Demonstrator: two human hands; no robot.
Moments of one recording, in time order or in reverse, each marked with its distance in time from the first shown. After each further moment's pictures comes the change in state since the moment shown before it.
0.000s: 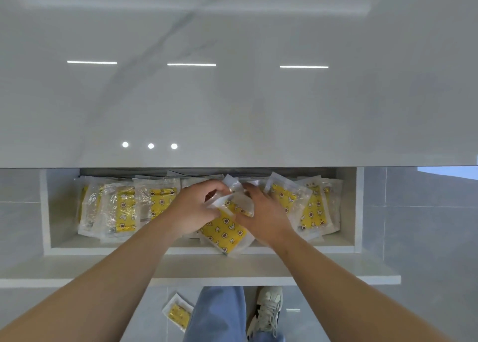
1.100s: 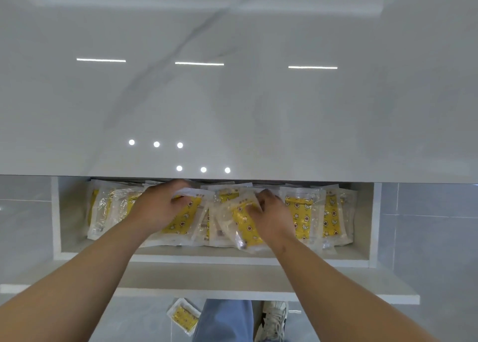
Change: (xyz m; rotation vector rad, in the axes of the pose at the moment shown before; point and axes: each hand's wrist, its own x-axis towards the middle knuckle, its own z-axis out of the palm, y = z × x) left_hand 0.010 -0.060 -0.044 0.304 0.183 -0.146; right_hand 0.021 -0.012 0.011 0.238 0.052 0.207
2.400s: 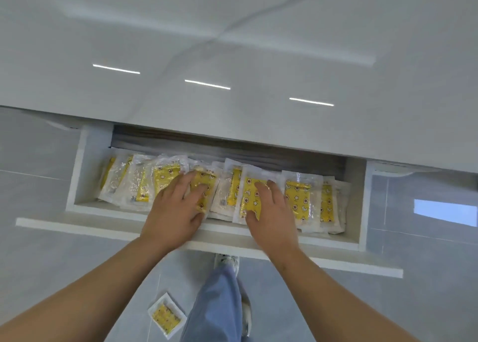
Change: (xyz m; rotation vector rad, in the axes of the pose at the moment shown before) left_hand -0.076 -0.023 0.067 0.193 0.332 0.370; right_hand -0.078 0.010 0.014 -0.339 0.136 -0.285
